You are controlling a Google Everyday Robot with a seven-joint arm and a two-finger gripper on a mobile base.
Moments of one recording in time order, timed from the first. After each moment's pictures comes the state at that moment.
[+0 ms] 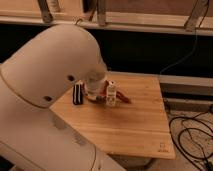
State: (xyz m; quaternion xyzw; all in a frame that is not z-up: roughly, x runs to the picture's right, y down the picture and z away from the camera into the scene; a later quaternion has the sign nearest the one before) arm -0.062 0.044 0.853 -0.01 -0.25 -0.96 0.13
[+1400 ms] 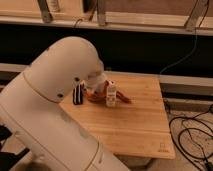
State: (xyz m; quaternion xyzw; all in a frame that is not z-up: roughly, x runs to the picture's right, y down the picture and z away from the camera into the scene) arm -0.078 0.015 0.914 0.00 -0.23 -0.97 0.12
